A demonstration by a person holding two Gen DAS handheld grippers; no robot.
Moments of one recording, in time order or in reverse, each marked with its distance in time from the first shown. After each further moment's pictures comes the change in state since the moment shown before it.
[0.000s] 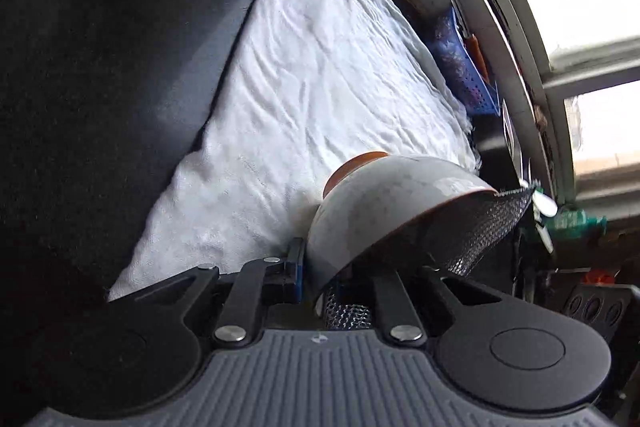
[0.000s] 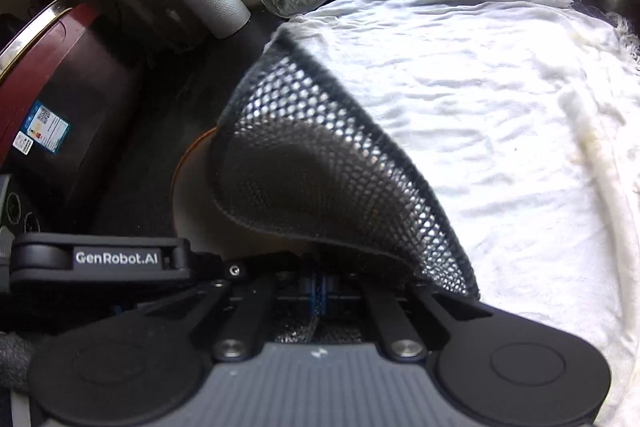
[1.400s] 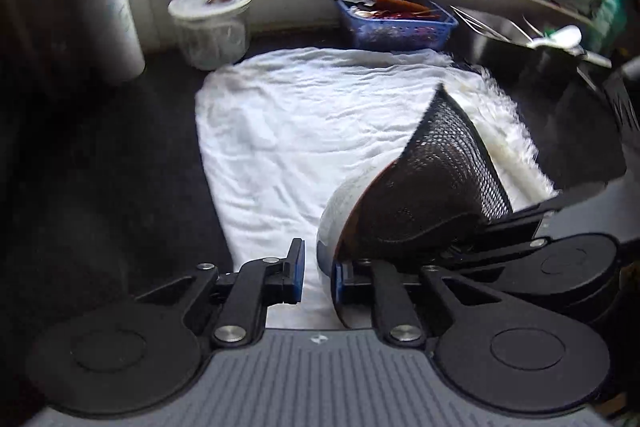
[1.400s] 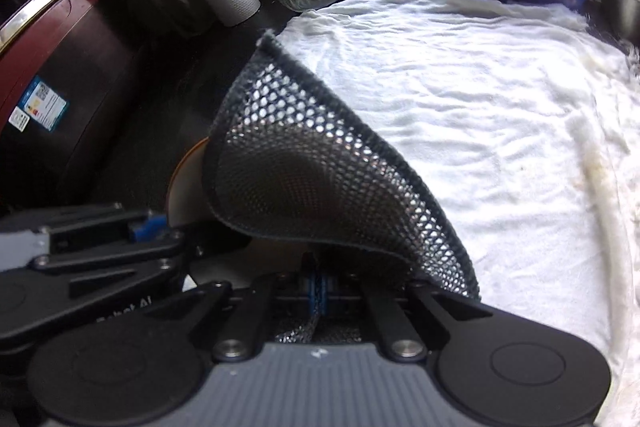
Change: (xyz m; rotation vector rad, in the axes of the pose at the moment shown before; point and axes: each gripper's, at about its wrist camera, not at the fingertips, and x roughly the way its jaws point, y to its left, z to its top) left arm -0.016 -0.075 -0.023 0.792 -0.185 0.358; right arm 0.009 0.011 0.010 -0.150 0.011 -0.080
